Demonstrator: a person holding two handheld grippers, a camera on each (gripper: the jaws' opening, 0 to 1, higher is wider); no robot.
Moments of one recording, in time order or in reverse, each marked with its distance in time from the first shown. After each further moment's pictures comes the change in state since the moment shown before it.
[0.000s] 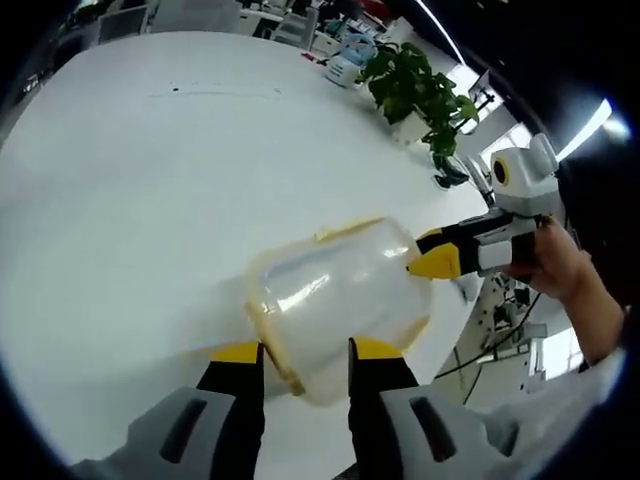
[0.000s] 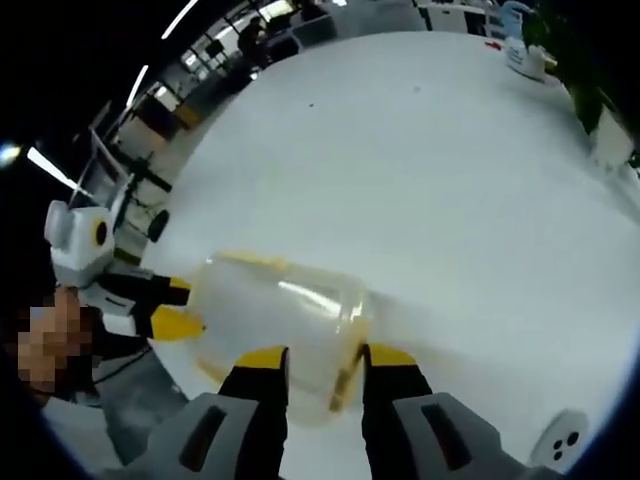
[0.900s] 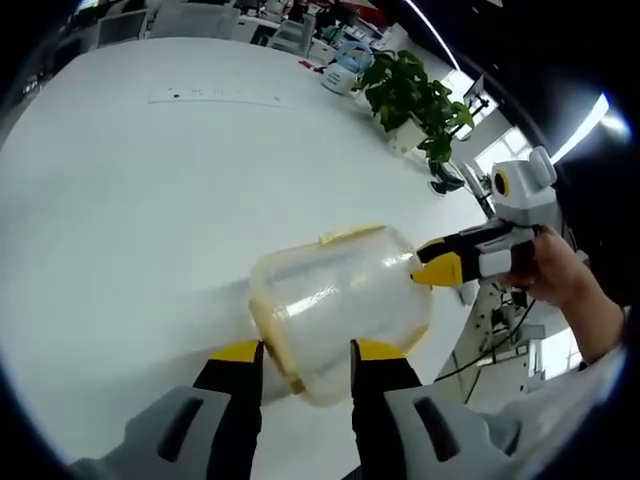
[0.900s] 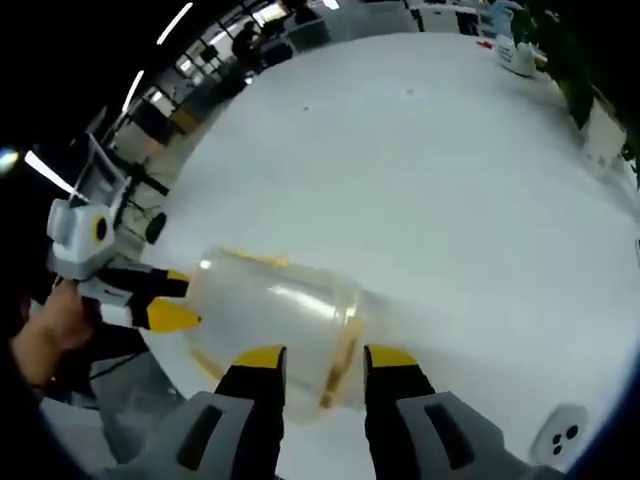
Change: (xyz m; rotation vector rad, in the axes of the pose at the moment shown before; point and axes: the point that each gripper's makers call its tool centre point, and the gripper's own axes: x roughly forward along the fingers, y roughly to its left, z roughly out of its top) left arm -0.004 0.005 0.003 0.012 -0.033 -0.020; right arm -0.005 -0.004 -0.001 -0.065 -0.014 -0.047
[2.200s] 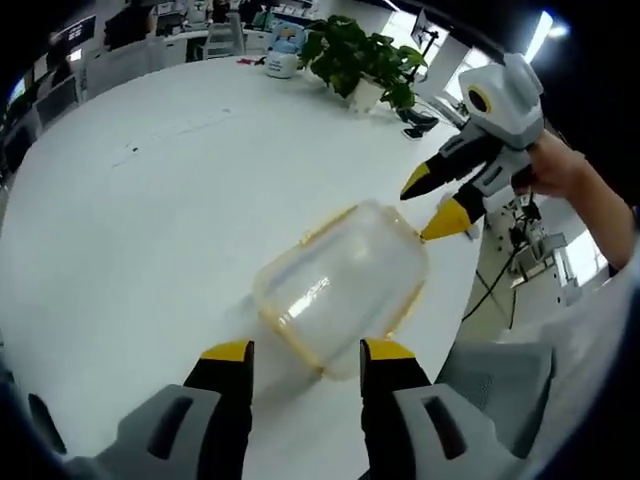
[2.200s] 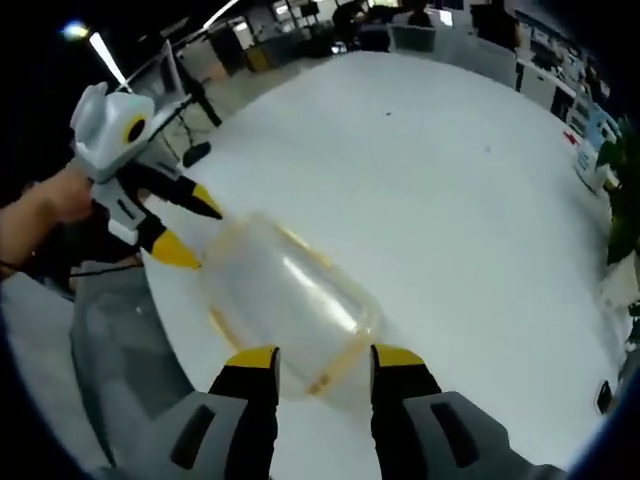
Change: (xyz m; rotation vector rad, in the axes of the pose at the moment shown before) left arm -0.022 0.001 0.008 0.373 0.118 0.051; right arm -0.019 0.017 0.008 -0.417 0.087 0.060
